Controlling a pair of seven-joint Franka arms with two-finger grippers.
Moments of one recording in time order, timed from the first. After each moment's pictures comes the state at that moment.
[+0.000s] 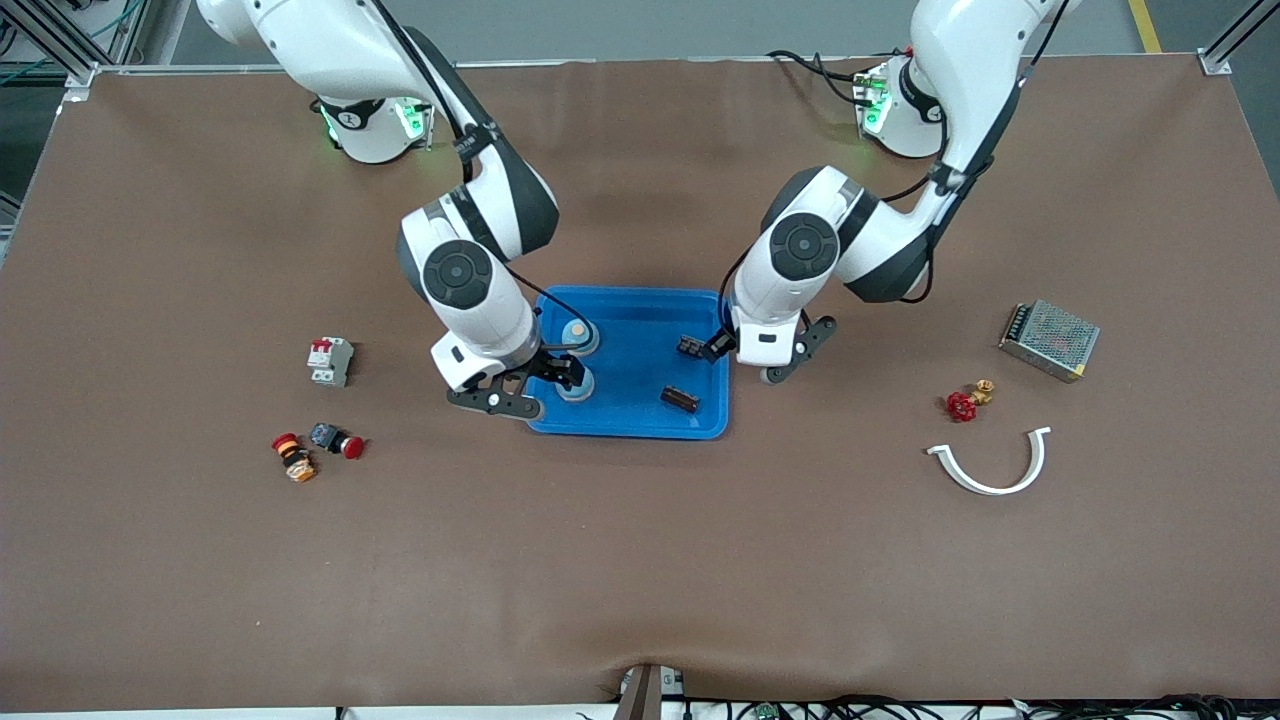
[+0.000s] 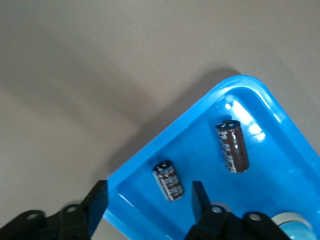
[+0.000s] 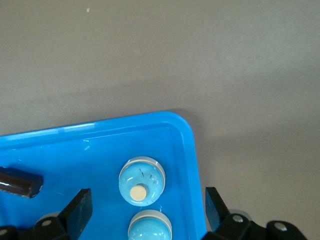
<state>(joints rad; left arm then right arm) -0.31 0.47 -0.37 -1.88 0.01 2.31 -1.47 0.62 0.52 -0.05 -1.72 0.10 2.27 0.71</state>
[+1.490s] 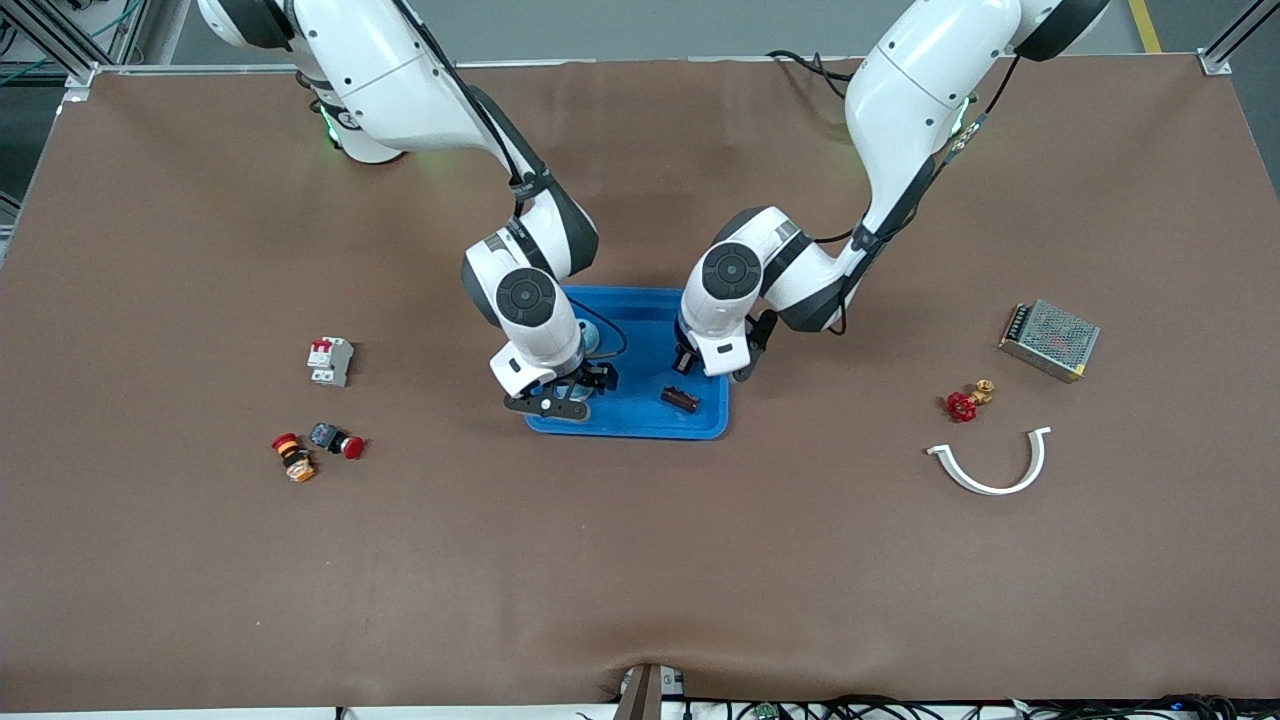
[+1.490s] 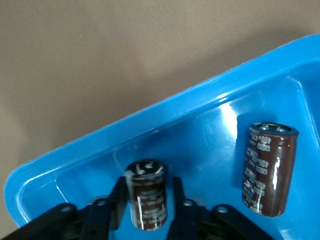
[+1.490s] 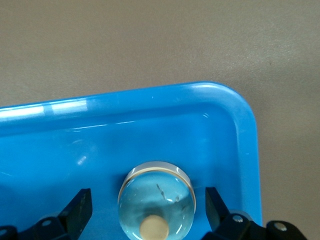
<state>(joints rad) -0.39 0.68 -0.37 -1.81 0.15 2.44 -1.89 0.68 0.69 -0.05 -1.71 0.10 2.43 0.74</state>
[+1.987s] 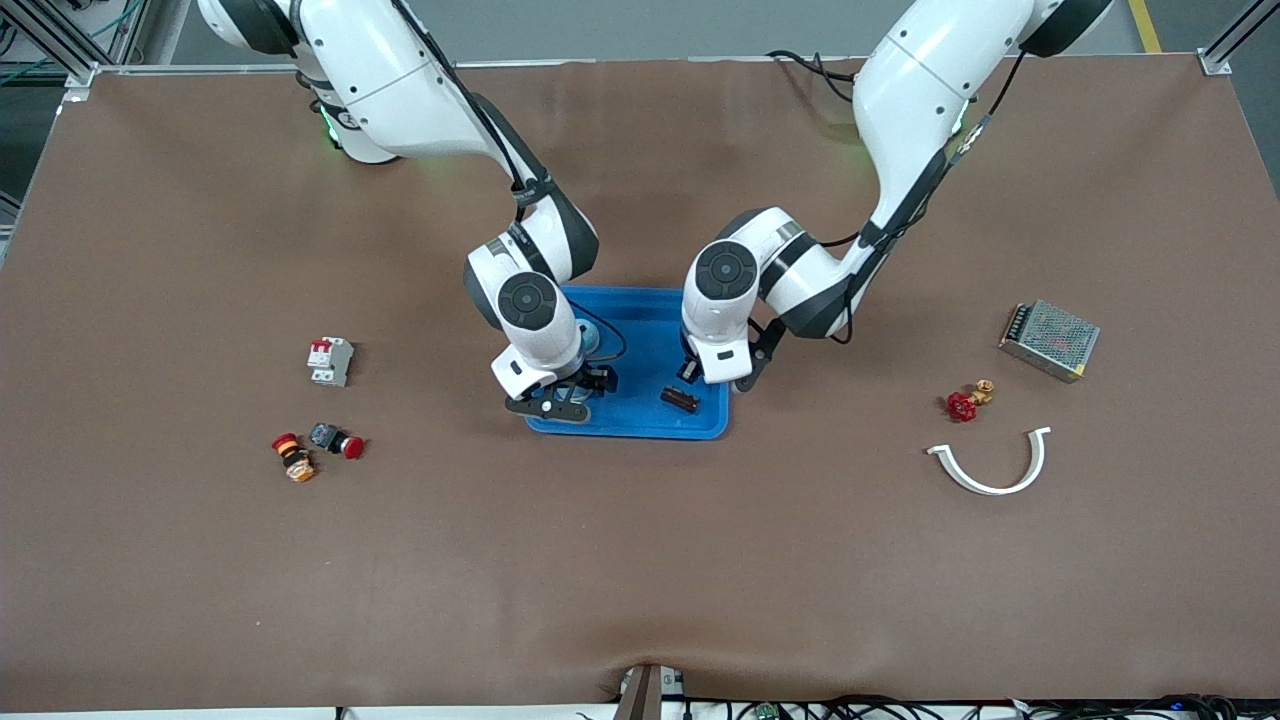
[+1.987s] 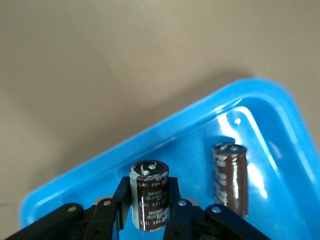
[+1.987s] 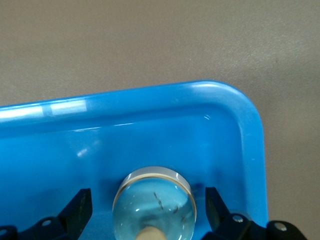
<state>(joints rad) -0.38 0.65 -0.37 -1.71 0.25 2.26 -1.83 0.68 0.71 -0.05 -1.71 0.10 2.45 0.74</state>
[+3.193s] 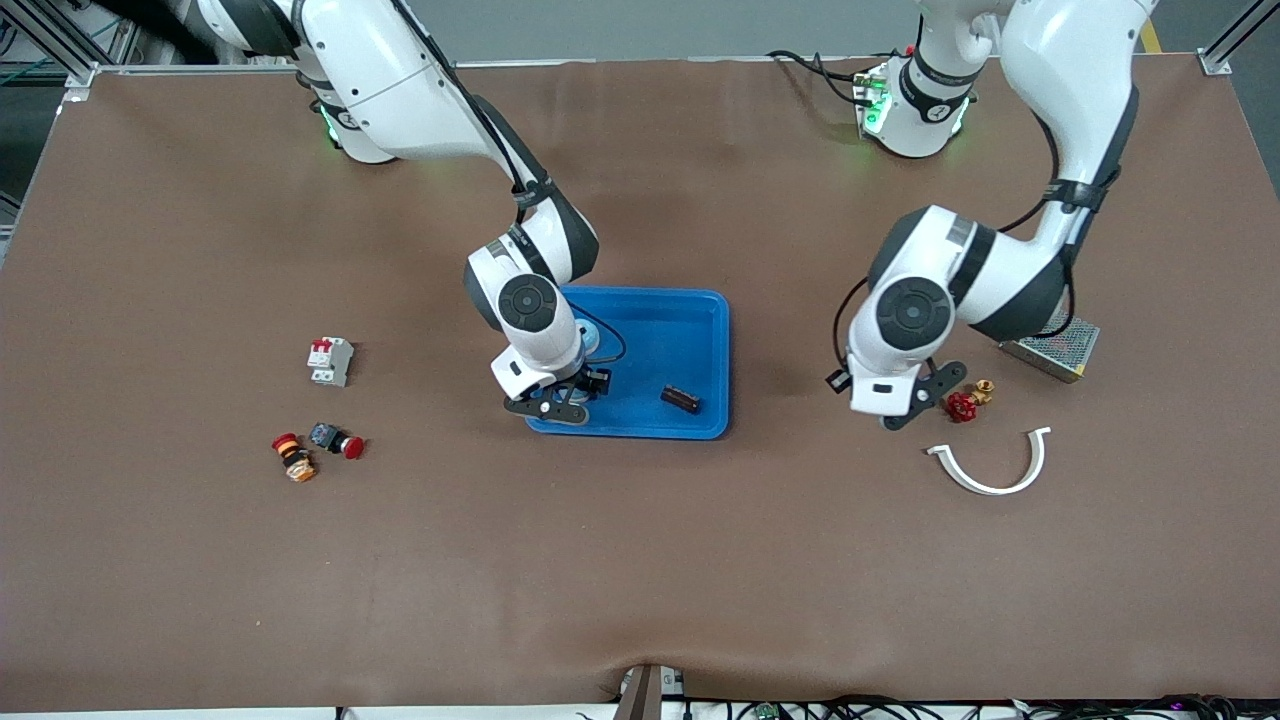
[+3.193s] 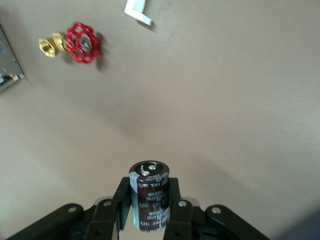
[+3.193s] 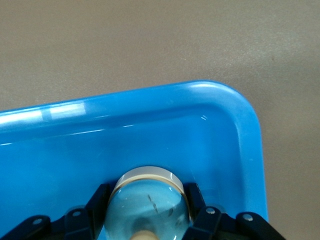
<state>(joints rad) -0.04 0.43 -0.36 -1.83 0.25 1.97 -1.11 0.68 0.71 -0.05 -1.71 0.10 2.44 0.78</state>
